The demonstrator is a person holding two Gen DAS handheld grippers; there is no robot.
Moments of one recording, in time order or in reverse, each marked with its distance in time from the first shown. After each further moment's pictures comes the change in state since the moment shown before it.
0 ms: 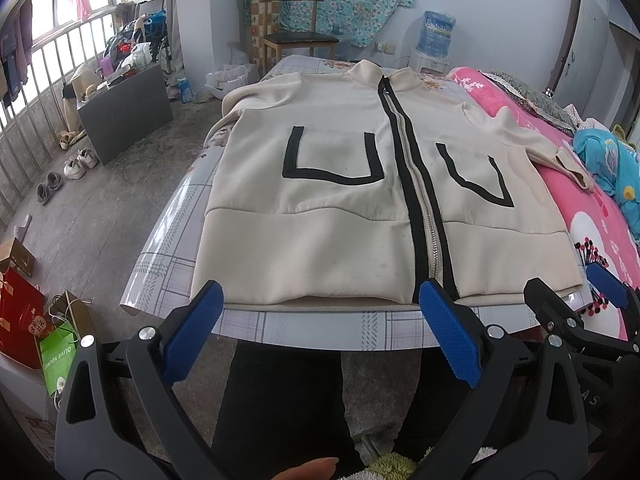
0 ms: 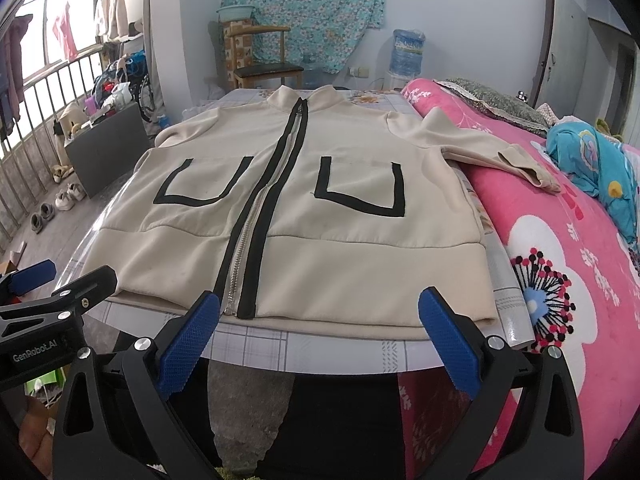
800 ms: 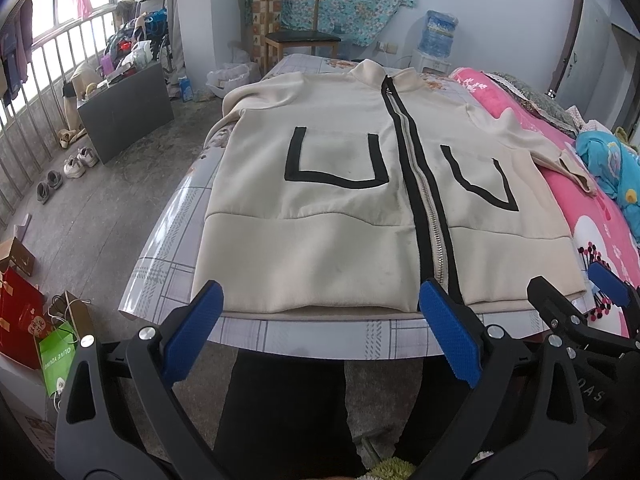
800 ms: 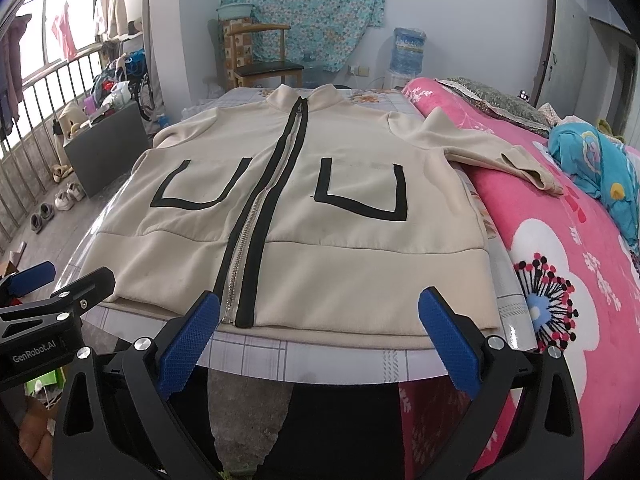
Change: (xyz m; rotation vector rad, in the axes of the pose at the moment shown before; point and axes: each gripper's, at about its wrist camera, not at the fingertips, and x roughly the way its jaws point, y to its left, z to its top) left arm -0.001 0.009 0.005 -0.005 0.001 -0.001; right arm 0.000 -0.001 0.002 0.000 0.005 0.000
